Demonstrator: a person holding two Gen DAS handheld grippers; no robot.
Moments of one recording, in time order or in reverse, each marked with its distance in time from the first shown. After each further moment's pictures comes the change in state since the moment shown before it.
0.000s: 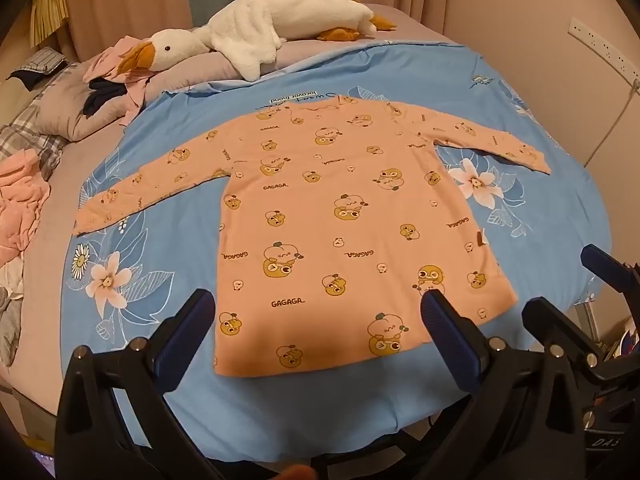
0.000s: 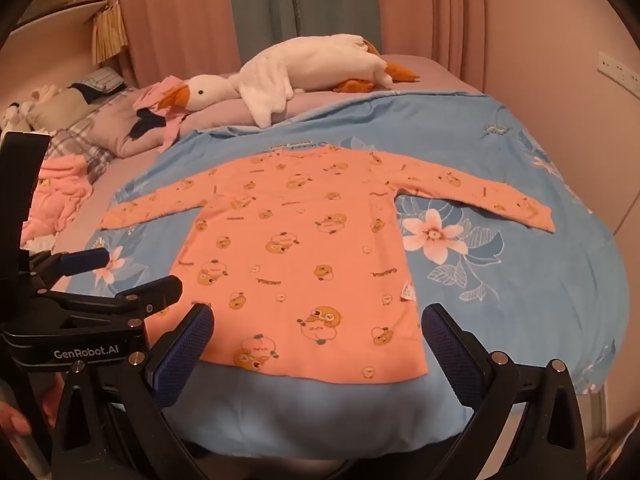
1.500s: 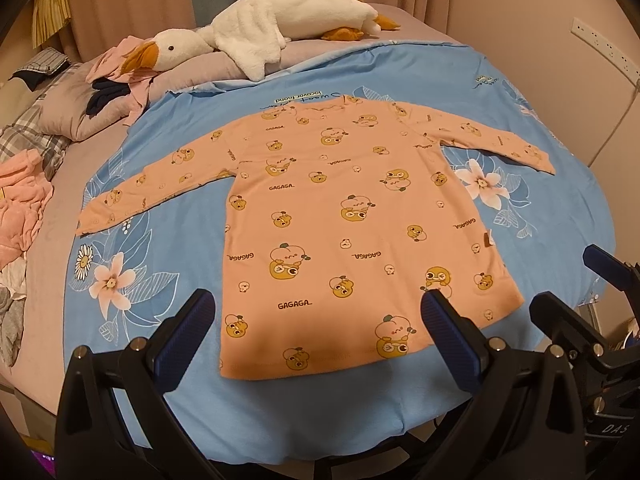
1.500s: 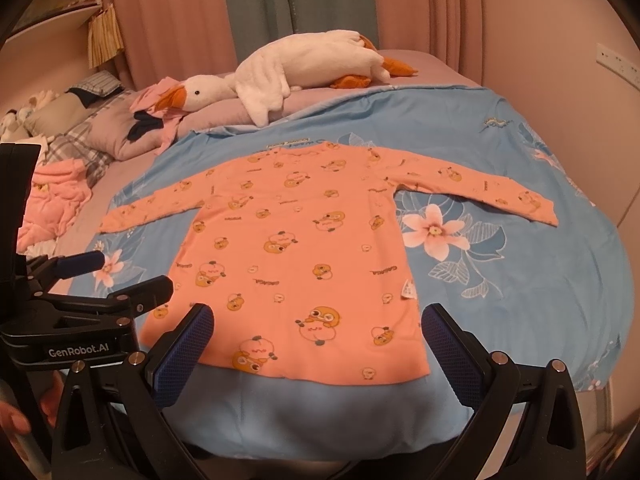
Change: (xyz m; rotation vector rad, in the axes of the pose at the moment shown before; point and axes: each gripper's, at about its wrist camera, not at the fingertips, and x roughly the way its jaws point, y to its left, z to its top) left arm 0.006 0.008 0.002 -0.012 0.019 0.022; right arm 0.005 -0.003 -0.001 0.017 0.006 0.015
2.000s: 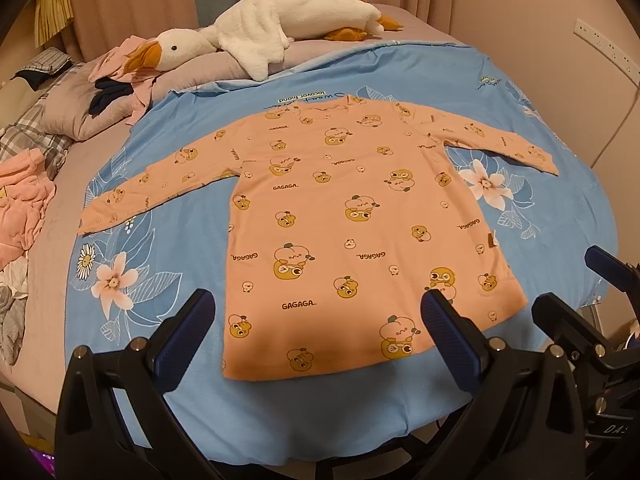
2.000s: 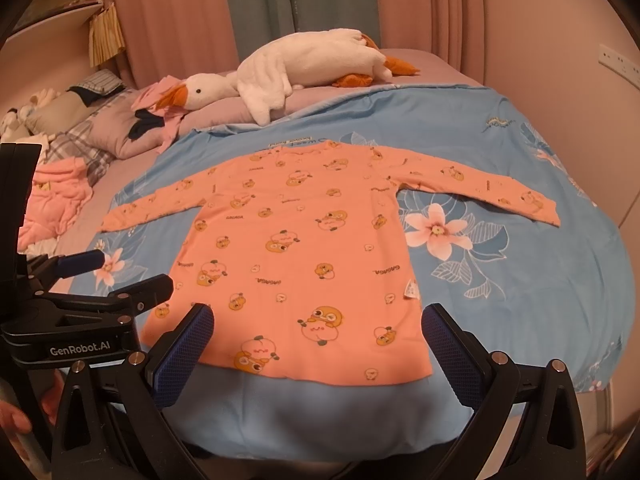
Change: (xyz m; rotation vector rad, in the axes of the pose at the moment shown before) left arm 0.002 0.006 -0.001 -0.004 -0.002 0.006; right arm 0.001 0.002 0.001 0.000 0.002 0.003
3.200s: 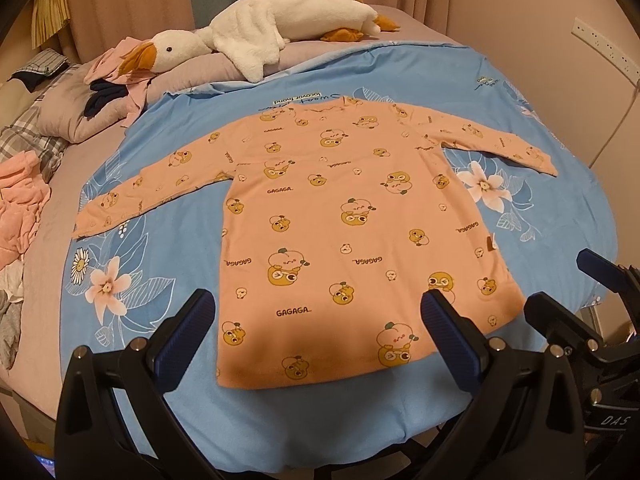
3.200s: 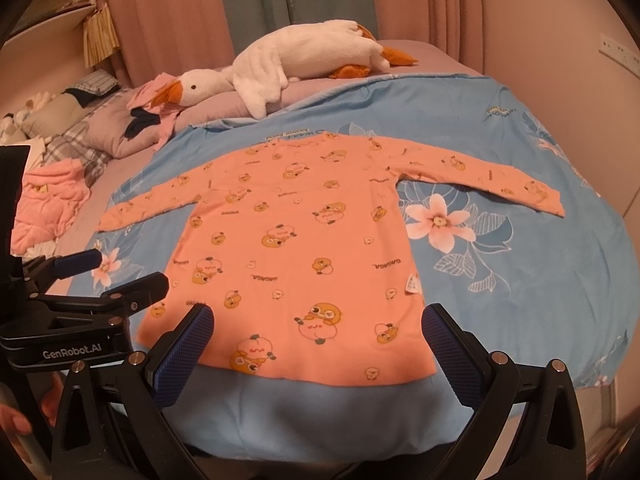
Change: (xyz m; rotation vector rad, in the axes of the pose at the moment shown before) left arm 0.007 -0.005 0.004 0.002 -0.005 -0.012; right arm 0.011 -0.001 -0.006 0.023 0.014 0.008
